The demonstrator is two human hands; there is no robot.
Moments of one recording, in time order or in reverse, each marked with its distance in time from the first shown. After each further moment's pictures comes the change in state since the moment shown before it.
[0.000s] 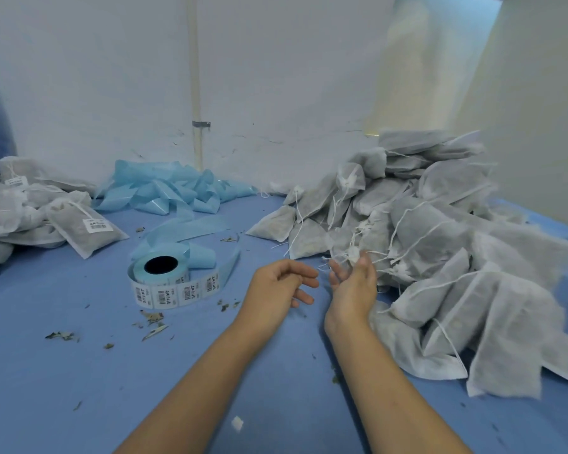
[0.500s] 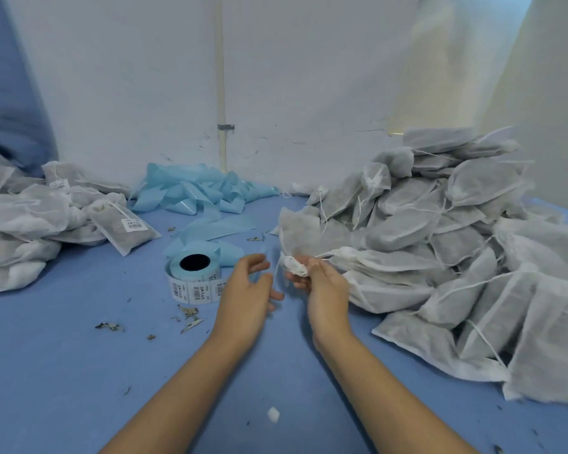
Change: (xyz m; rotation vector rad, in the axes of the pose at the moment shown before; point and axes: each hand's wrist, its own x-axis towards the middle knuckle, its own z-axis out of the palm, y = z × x) left_hand -0.015 -0.014 -0.055 0.041 0.306 0.044; right_hand -0.050 0.026 0.023 -0.308 -0.500 -0.059
